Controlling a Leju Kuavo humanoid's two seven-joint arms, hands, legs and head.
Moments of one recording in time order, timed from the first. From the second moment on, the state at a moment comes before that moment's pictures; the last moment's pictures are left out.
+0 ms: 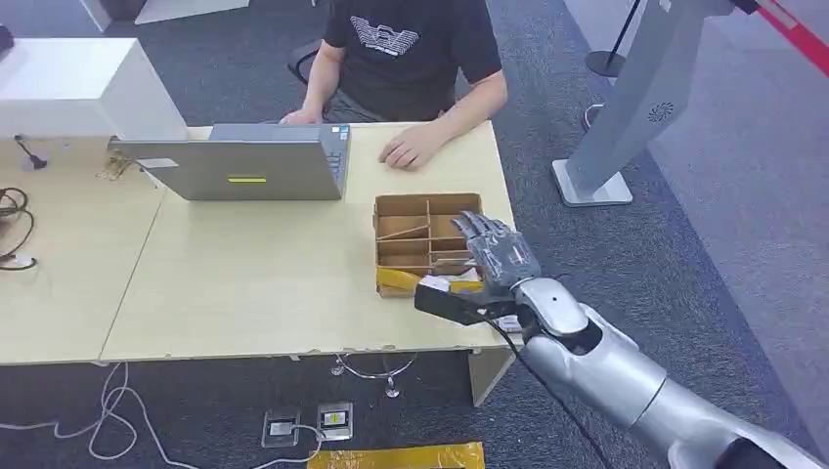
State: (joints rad) left arm -0.12 0.14 -1.16 -0.21 1.17 0.33 0.06; right arm -0.66 -0.33 1.01 -1.25 0.66 -0.09 0.39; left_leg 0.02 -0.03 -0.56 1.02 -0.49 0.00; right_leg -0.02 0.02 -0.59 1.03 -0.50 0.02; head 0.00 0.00
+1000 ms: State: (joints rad) left arm -0.12 0.14 -1.16 -0.21 1.17 0.33 0.07; right arm -0.69 -0.28 1.03 -1.11 0.69 -0.11 0.40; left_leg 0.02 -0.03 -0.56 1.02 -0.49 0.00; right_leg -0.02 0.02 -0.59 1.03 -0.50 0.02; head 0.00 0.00
